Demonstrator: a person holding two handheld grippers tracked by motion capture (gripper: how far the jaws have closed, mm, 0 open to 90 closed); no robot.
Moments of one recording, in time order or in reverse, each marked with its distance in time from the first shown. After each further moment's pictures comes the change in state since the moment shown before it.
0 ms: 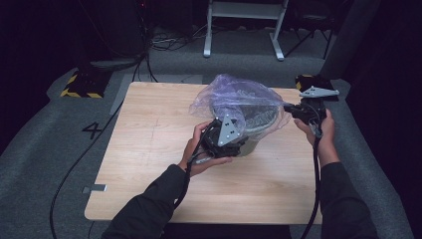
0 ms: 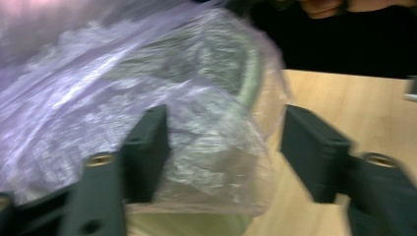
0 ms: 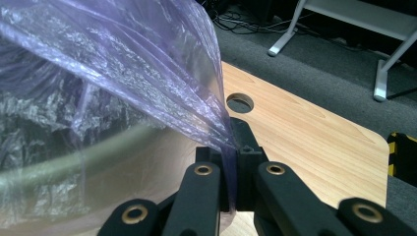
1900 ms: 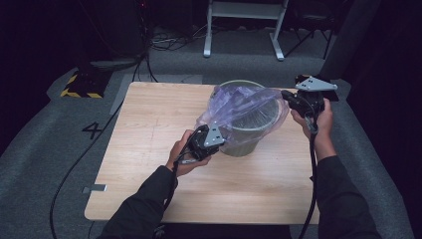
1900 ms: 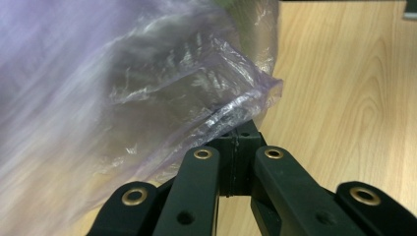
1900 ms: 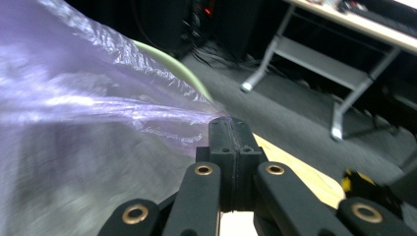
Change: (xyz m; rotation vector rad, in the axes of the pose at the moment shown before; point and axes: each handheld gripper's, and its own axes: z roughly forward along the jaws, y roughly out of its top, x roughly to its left) left arm 0.020 -0.051 0.001 0.139 -0.166 0.029; right arm 0.019 0.037 -0.009 -0.104 -0.124 -0.087
